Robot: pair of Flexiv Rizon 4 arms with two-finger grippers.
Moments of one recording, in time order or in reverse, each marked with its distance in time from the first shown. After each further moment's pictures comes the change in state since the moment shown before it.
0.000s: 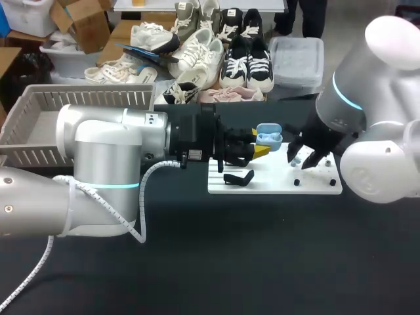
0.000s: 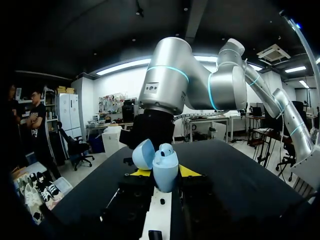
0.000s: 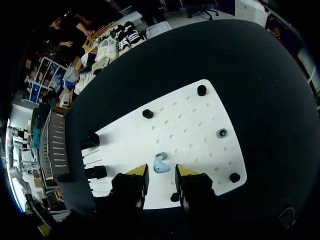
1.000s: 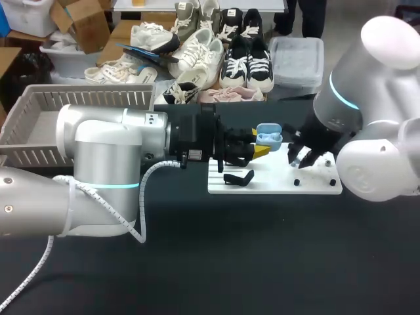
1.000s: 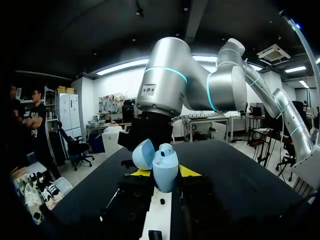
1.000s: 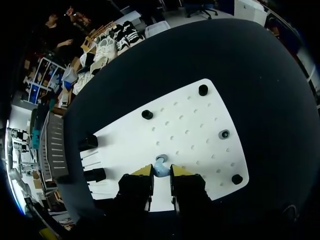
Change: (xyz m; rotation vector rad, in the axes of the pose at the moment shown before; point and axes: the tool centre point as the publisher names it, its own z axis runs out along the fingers) left arm 0.000 0.000 0.000 0.000 0.000 0.000; right arm -0.002 0.001 0.005 0.009 0.004 0.010
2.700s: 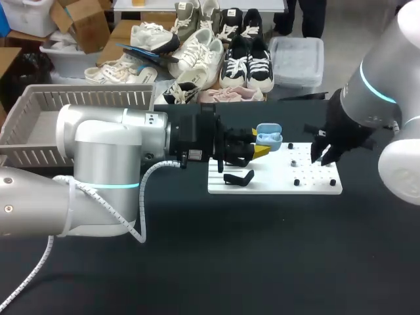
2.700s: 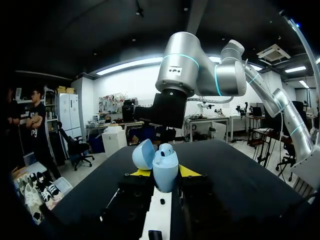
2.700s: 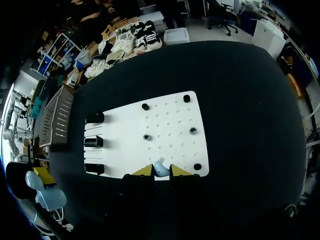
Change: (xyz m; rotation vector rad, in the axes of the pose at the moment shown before) left arm 0.000 0.000 0.000 0.000 0.000 0.000; right arm 0.017 -0.034 -0.064 0.022 -0.020 -0.271
